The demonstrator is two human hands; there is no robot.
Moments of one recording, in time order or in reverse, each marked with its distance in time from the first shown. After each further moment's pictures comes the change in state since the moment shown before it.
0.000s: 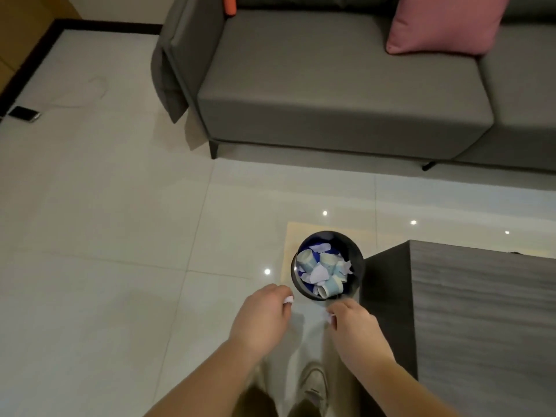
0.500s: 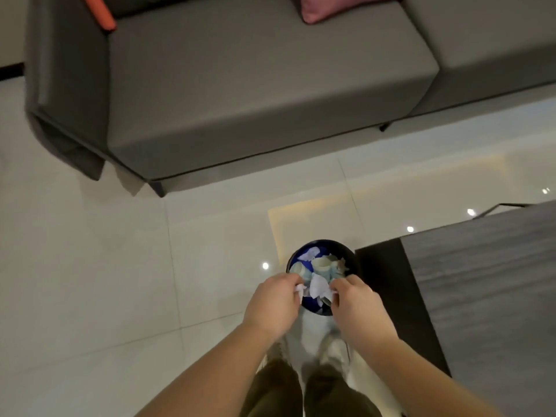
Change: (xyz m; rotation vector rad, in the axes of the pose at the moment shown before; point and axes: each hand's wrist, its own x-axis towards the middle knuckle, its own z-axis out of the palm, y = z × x) left_hand 0.160 0.020 -0.020 0.132 -0.288 0.197; right_hand 0.099 -0.007 -0.041 0.198 0.186 0.249
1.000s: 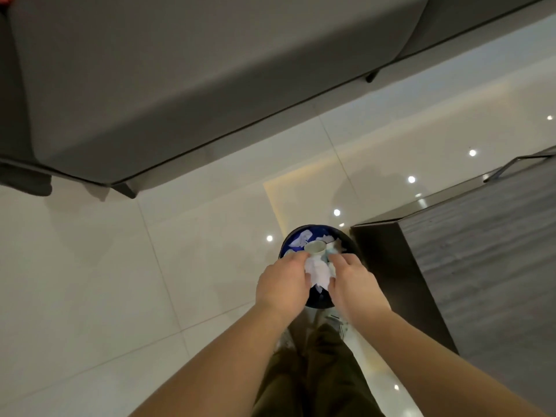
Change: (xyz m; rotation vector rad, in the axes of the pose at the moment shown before) left_hand 0.086 0.021 0.042 0.129 -0.125 -0.021; right_hand 0.070 0.040 0.023 0.112 -0.038 0.112
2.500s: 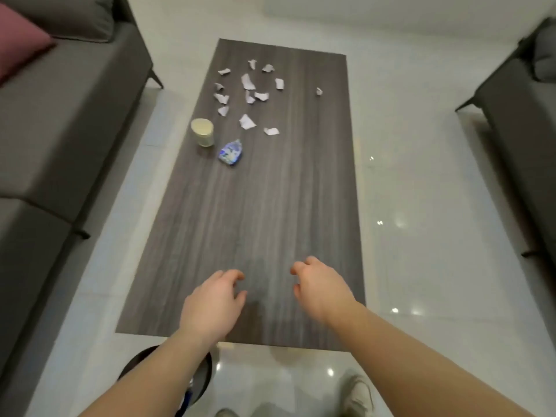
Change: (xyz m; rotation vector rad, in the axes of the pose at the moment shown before) left_hand -0.130 0.346 0.083 0.571 -0.217 0.825; right_hand -0.342 0.252 -0.119 0.331 0.469 0.651
